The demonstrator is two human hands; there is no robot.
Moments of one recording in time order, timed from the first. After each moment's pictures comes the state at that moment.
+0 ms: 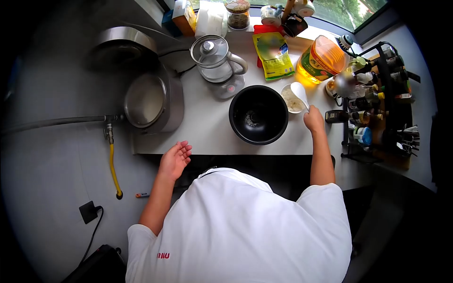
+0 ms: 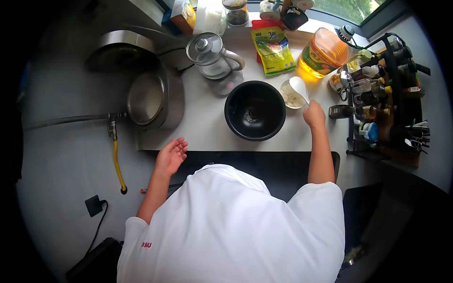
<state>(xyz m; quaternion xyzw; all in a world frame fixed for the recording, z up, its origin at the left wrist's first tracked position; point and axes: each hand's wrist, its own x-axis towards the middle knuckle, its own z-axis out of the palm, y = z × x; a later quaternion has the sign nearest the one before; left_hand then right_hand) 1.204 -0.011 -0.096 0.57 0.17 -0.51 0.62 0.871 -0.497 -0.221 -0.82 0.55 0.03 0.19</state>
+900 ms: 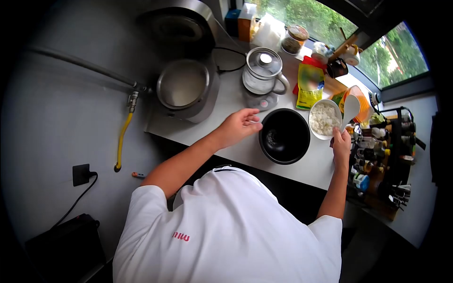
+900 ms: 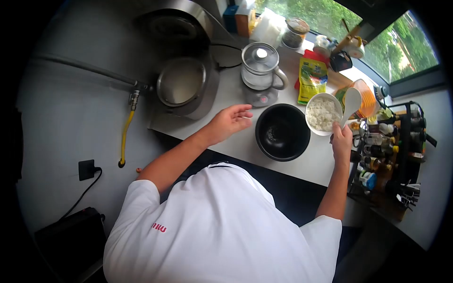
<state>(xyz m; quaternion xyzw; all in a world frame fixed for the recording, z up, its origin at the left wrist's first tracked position) 1.204 -0.150 -0.056 0.60 -0.24 -0.49 0.58 0.936 -0.475 -0.067 -0.67 0.44 -0.20 0.56</state>
